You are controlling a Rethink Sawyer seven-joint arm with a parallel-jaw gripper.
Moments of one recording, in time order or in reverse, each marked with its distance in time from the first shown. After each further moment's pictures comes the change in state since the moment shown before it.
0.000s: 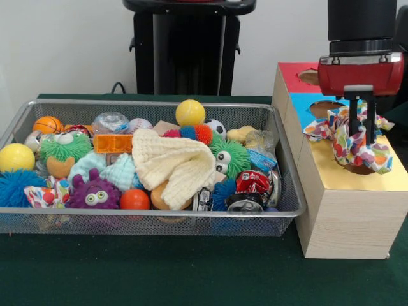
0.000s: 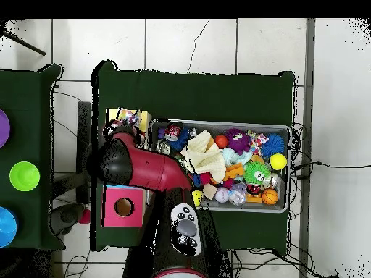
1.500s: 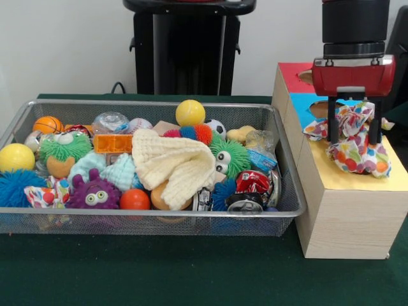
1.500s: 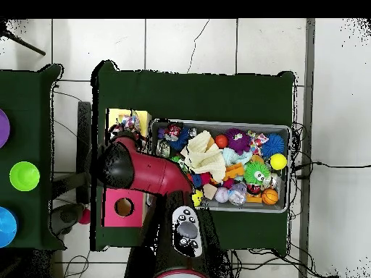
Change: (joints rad) arm -0.004 -0.002 0.002 0.031 0.000 0.000 0.000
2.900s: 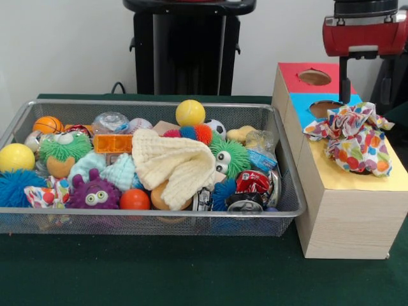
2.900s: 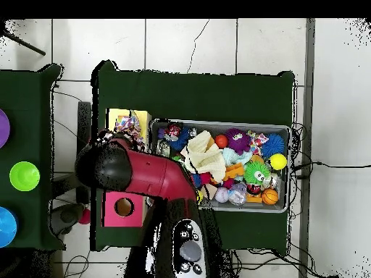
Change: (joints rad) arm 0.000 -0.109 -0.013 -0.004 -0.008 0.249 0.000
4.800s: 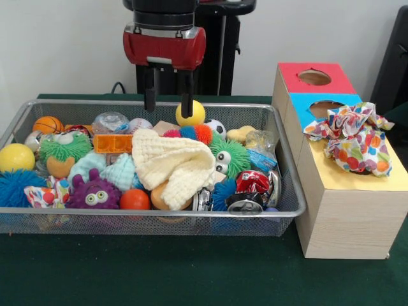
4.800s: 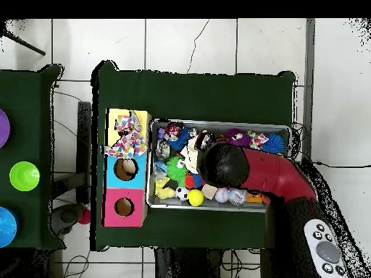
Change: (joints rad) arm -0.513 -0.018 0.191 -0.046 -0.520 0.118 0.000
